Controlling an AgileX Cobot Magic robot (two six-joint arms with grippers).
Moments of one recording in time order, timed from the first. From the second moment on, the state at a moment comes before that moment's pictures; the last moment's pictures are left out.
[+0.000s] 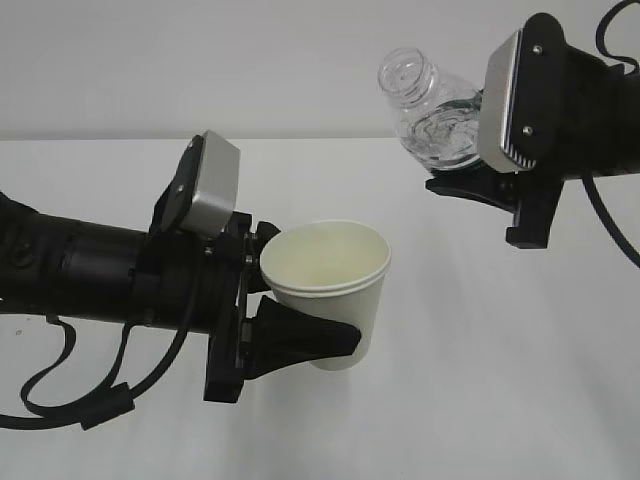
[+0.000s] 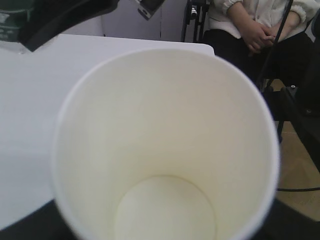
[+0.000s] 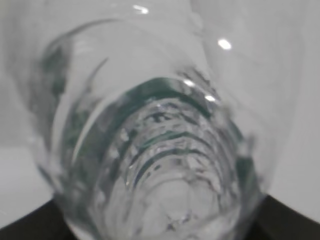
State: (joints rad) left arm -0.52 1.73 -0.75 1.29 -0.98 -0.72; right arm 0.22 1.43 -0.90 -1.84 -0.45 0.74
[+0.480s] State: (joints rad) left arm -0.57 1.73 -0.75 1.29 -0.99 -0.73; right arm 0.22 1.43 -0.90 -1.84 -0.45 0.65
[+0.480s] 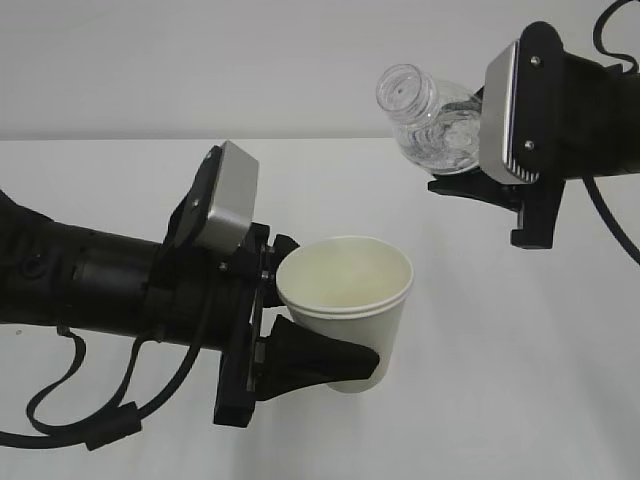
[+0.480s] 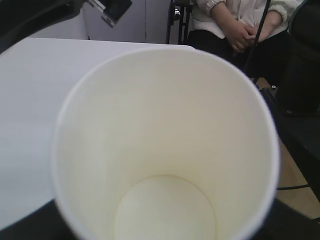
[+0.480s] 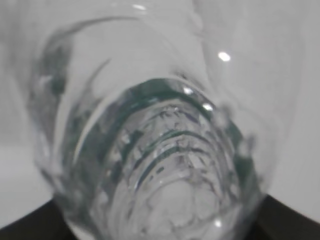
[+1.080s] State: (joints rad) left arm -0.57 1.73 -0.75 1.29 -0.98 -0.73; right arm 0.25 1.43 -0.90 -1.84 -0.44 0.53
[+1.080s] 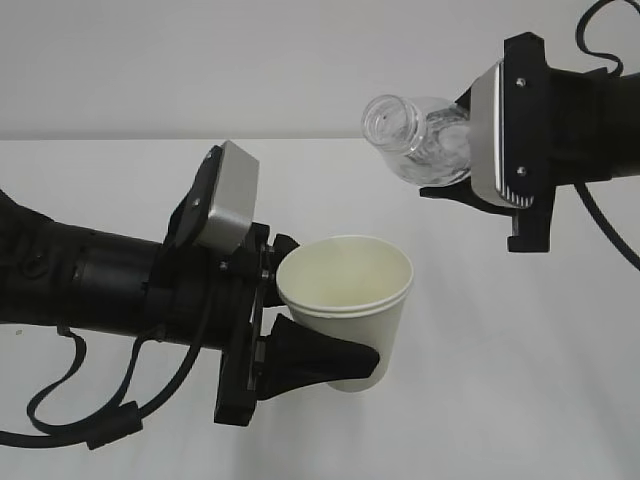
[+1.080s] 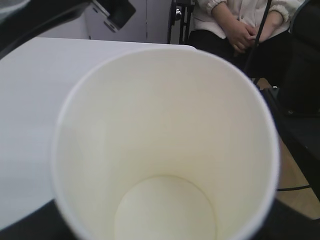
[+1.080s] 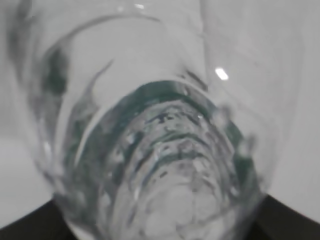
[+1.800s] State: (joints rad) left arm -0.57 1.73 -0.75 1.28 -1.00 -0.73; right arm 0.25 1.43 -0.90 -1.84 -0.42 0.40
